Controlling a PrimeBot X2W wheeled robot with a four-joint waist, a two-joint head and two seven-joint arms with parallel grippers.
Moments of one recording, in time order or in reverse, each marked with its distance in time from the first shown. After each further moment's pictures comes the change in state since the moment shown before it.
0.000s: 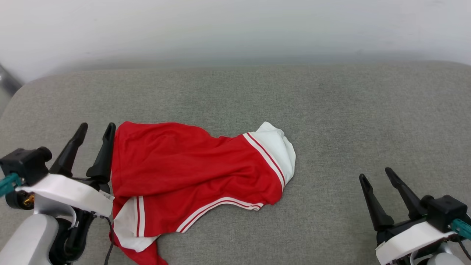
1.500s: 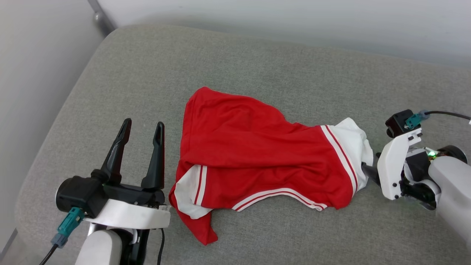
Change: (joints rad) left arm 0.105 -0.454 0.210 -0.125 0.563 -0.138 -0.101; right arm -0.772 -0.212 0.878 0.632 0.673 0.000 0.556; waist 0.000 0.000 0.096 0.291
